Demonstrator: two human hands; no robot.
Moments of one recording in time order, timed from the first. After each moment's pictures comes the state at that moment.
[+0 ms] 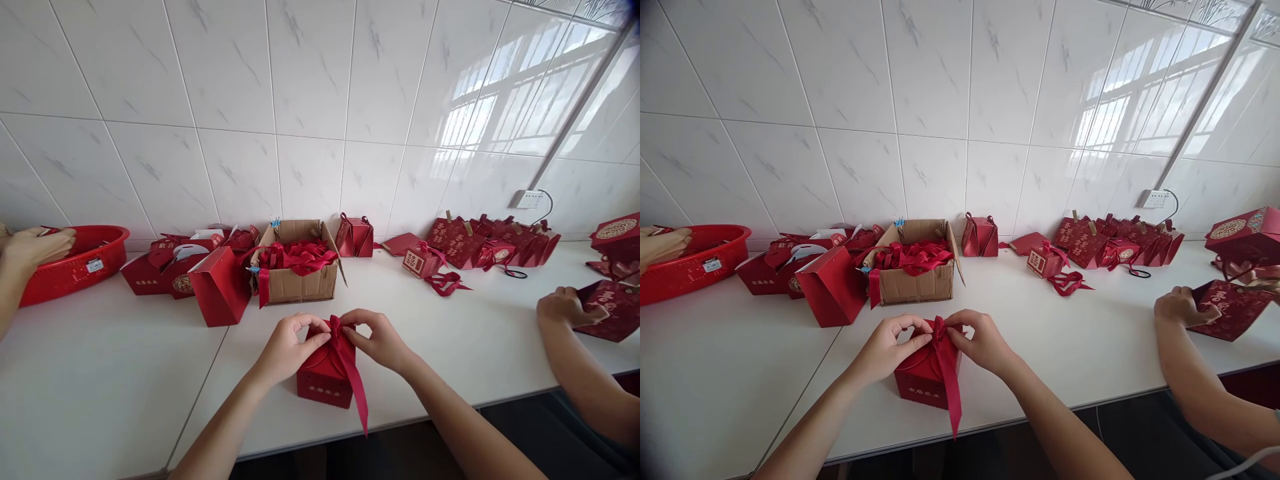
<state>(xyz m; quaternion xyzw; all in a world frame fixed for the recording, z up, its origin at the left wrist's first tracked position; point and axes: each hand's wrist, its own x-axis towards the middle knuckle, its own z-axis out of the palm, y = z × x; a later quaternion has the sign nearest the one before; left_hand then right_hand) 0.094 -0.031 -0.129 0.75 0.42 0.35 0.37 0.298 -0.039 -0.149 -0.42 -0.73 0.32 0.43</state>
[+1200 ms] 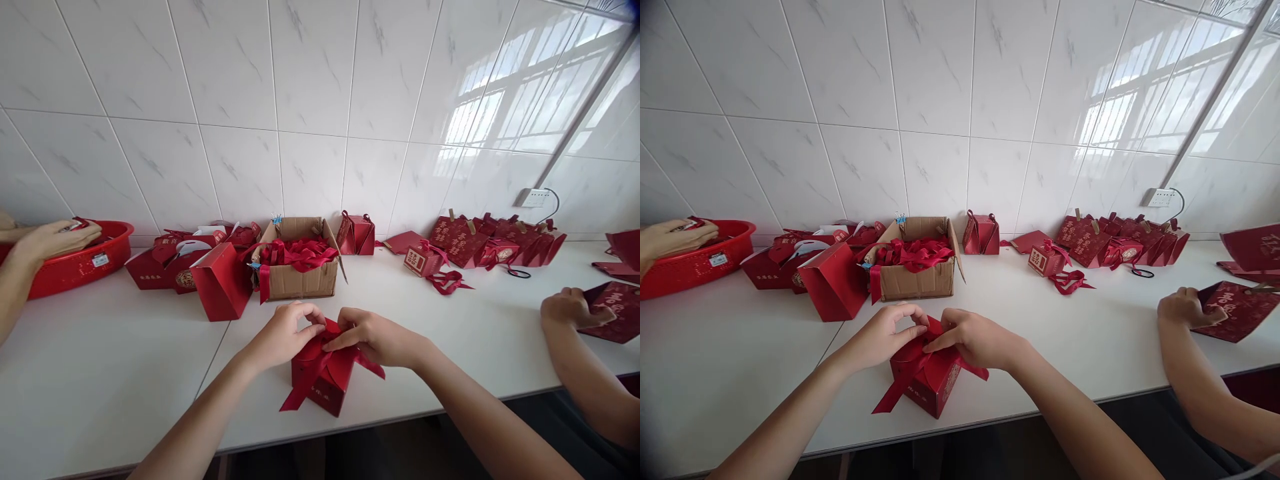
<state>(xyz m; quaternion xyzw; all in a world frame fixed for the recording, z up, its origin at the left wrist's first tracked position) 0.087 -0.029 -0.104 0.81 0.43 0.27 0.29 0.309 -0.042 -0.118 -0.26 -0.93 0.16 0.22</state>
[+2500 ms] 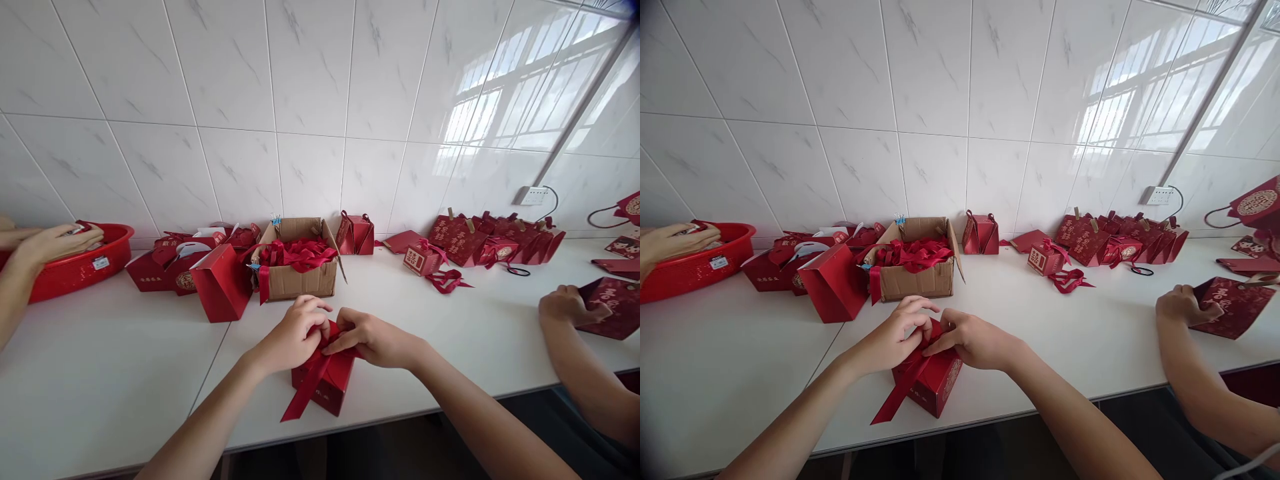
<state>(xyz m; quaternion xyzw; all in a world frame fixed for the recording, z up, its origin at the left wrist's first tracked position) 0.092 -0.030 -0.108 0.87 0.35 0.24 0.26 0.307 -0.042 -0.125 -0.24 -0.92 0.18 0.26</state>
